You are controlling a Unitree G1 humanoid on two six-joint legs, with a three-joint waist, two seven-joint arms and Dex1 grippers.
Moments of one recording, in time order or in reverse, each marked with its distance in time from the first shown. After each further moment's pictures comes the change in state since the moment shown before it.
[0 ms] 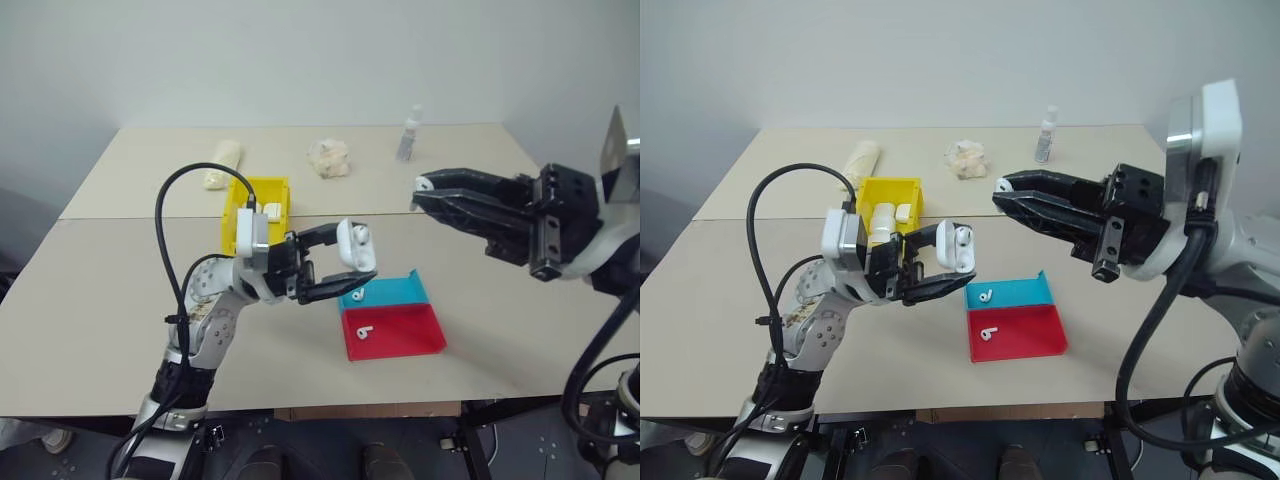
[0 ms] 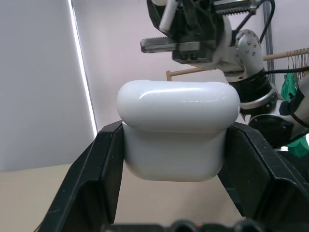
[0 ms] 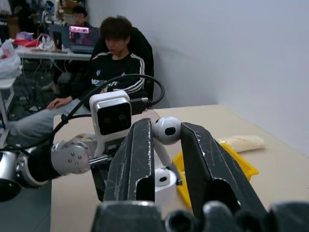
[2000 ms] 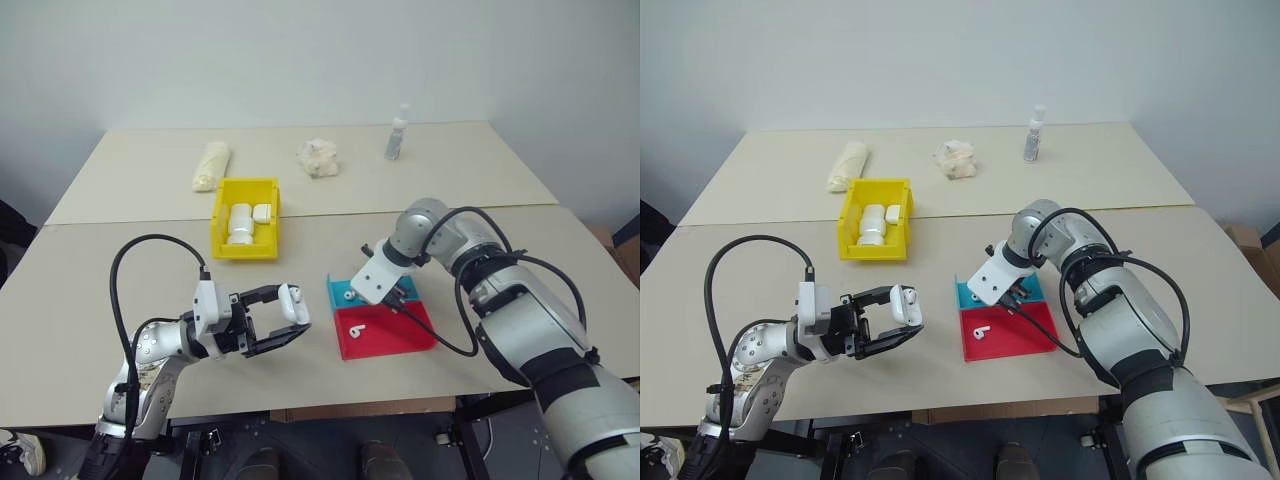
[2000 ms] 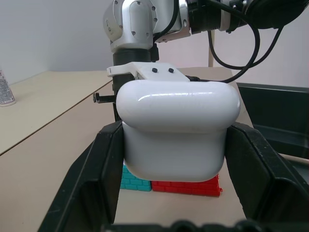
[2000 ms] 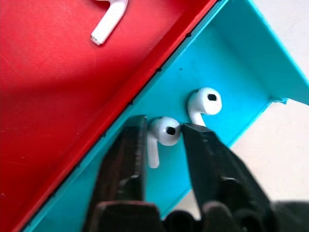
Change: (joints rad) left arm 0.433 0.238 0.098 -0.095 0.135 -0.094 0.019; right arm -0.665 0.360 1.076 1.709 -1.720 -1.719 0.821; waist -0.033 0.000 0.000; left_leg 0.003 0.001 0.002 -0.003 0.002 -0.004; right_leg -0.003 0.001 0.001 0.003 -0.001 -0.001
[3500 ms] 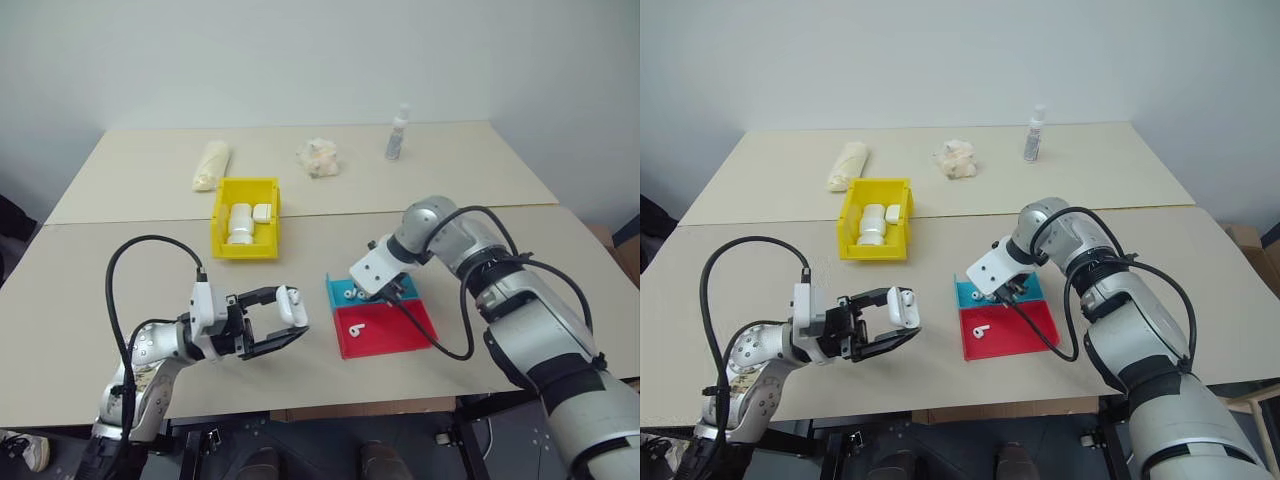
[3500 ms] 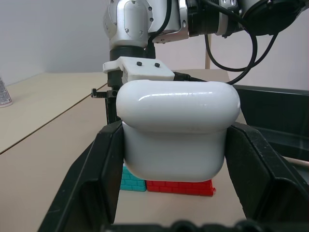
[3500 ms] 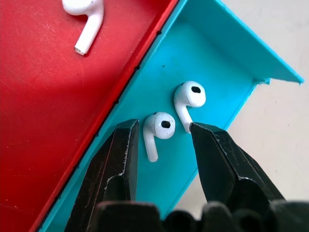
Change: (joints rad) left arm 0.002 0.007 0.007 -0.009 -0.019 0.003 -0.021; right arm 0.040 -0.038 -0.017 -0.094 0.074 0.142 0.024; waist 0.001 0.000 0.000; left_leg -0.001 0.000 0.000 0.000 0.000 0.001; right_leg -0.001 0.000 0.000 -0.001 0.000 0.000
